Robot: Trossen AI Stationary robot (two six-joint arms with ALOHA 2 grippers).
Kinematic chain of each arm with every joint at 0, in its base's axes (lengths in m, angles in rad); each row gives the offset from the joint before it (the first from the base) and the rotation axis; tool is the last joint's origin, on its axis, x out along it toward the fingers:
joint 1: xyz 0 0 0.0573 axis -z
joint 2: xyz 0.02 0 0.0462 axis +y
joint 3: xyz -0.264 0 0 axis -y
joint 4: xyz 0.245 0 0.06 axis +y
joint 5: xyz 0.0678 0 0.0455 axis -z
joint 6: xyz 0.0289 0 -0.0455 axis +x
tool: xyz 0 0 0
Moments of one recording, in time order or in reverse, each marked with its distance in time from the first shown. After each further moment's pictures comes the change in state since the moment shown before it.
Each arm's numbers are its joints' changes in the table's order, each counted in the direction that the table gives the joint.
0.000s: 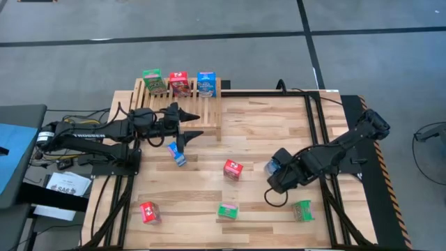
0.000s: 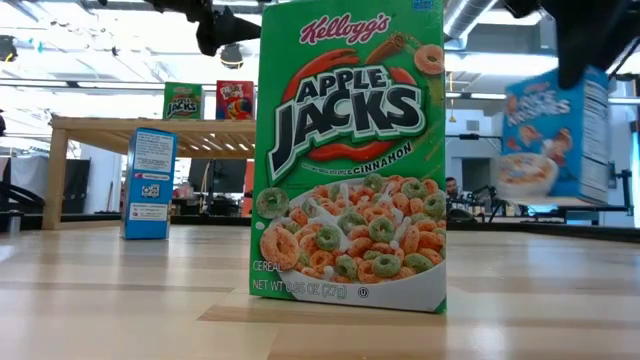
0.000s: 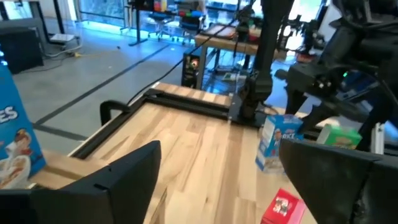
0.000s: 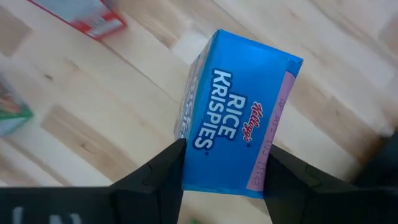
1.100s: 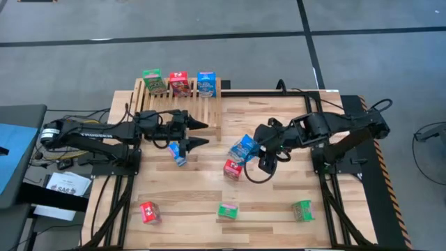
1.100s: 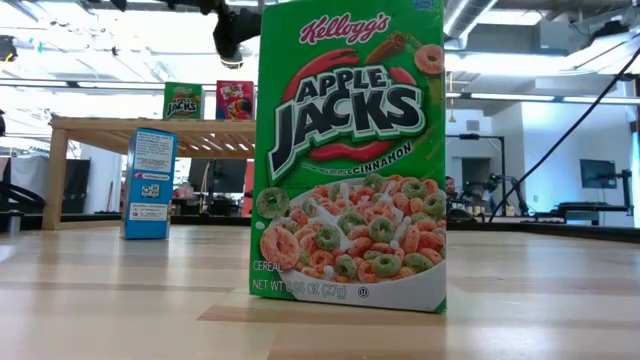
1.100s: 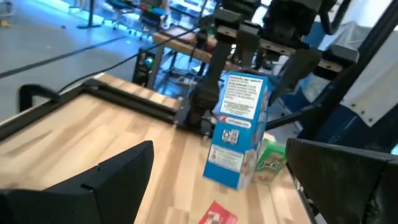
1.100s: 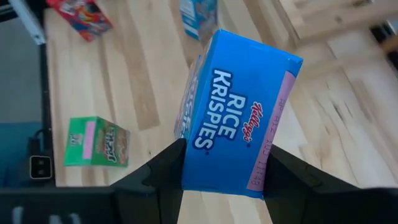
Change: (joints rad) left arm 0.034 0.109 0.000 -0.166 0.143 -0.220; right arm 0.276 0.000 0.379 -0.229 -0.061 -0.919
